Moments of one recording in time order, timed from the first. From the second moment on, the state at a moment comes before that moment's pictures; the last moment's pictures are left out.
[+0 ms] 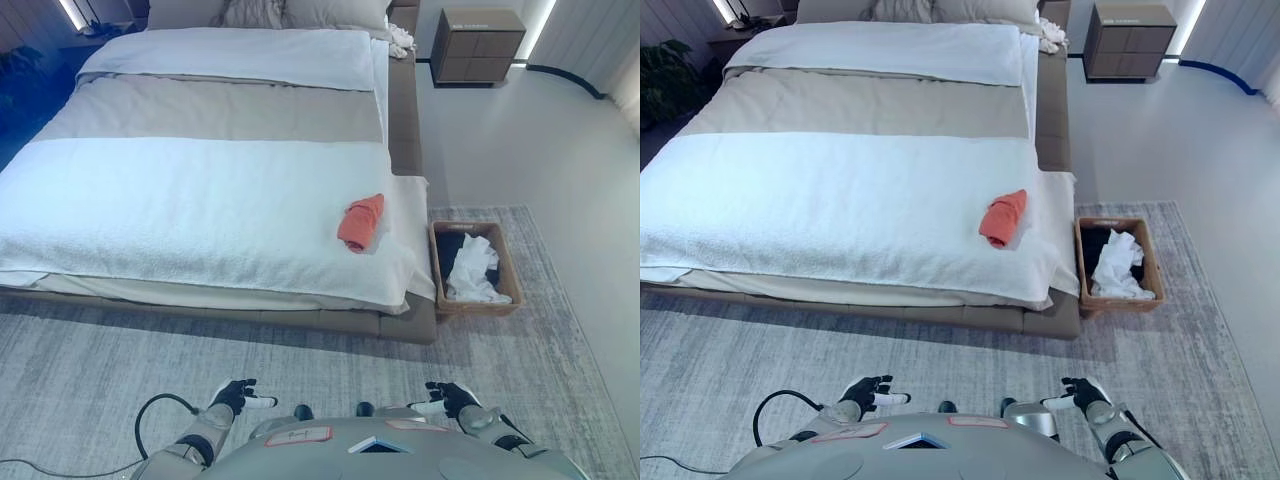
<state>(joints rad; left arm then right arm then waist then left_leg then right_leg) 0.03 0.22 -0.32 1.26 0.02 -0.02 0.04 0.04 -0.32 0.36 1.25 -0.05 -0.01 -0.01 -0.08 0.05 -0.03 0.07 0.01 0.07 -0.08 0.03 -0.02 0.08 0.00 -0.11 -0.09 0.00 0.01</state>
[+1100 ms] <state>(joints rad) -0.04 0.24 -0.23 1.31 -0.02 -0.03 0.06 -0.02 -0.32 0.39 1.25 -0.05 -0.01 -0.01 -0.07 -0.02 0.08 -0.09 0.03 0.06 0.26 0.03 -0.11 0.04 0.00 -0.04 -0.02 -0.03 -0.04</state>
